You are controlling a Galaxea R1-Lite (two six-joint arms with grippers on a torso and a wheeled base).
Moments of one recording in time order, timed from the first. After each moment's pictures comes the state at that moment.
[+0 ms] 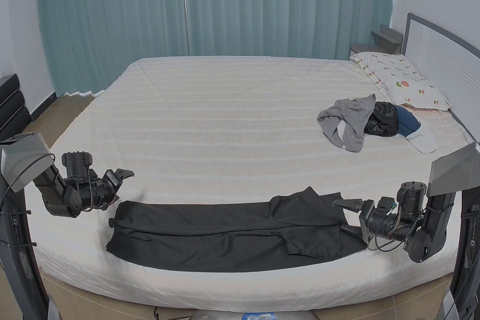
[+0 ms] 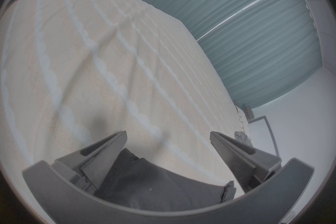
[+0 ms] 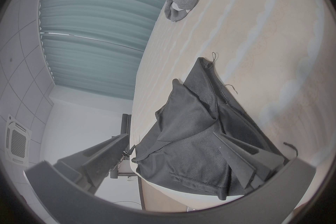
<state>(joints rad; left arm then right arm) 0.15 2.32 -0.88 -0.82 -0.34 -0.74 0.11 2.33 -0.36 -1.53 0.55 1.02</state>
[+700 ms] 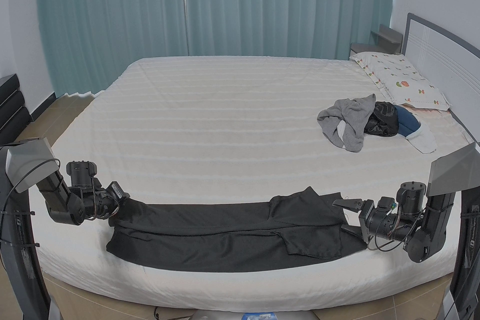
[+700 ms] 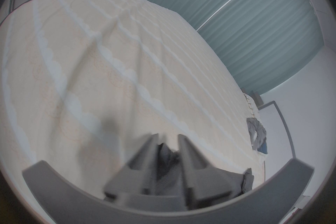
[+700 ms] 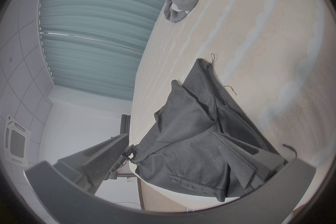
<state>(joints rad) 0.15 2.34 -0.83 -0.84 -0.27 -0.67 0.11 2.34 -0.37 -1.53 0.54 1.02</state>
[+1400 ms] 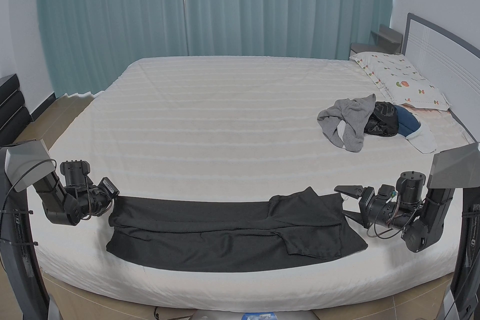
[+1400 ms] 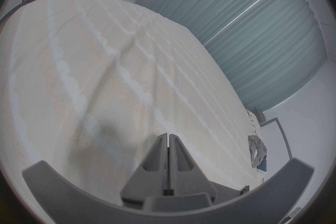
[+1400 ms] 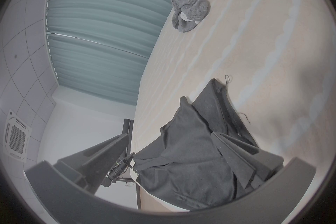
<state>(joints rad) 0.19 2.36 -0.83 -0.91 -0.24 -0.74 0.09 2.33 -0.51 -1.43 0.53 1.01</state>
